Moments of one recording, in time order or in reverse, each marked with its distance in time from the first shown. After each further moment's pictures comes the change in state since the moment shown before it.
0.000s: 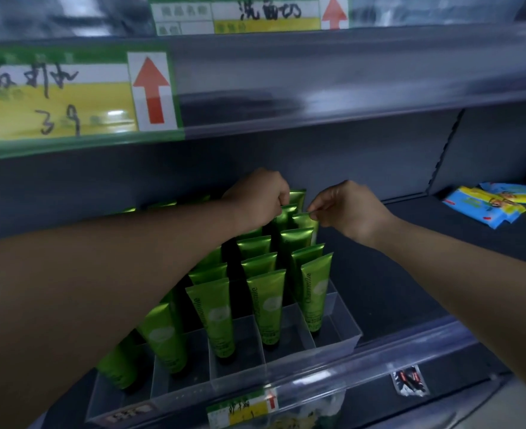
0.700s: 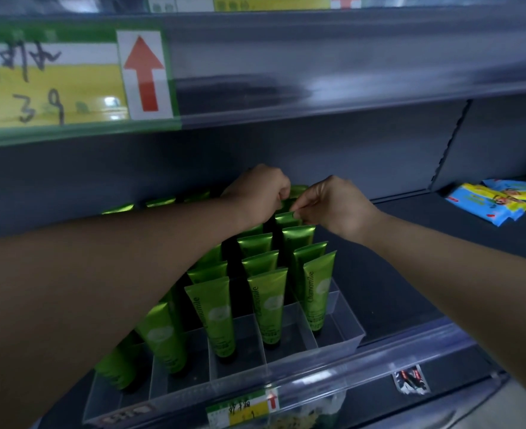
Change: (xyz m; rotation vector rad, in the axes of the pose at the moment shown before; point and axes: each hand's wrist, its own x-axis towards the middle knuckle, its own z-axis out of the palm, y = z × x) left_hand 0.002 -0.004 0.002 0.056 0.038 0.052; right_hand 0.003 -0.019 0.011 0.089 -0.059 -0.007
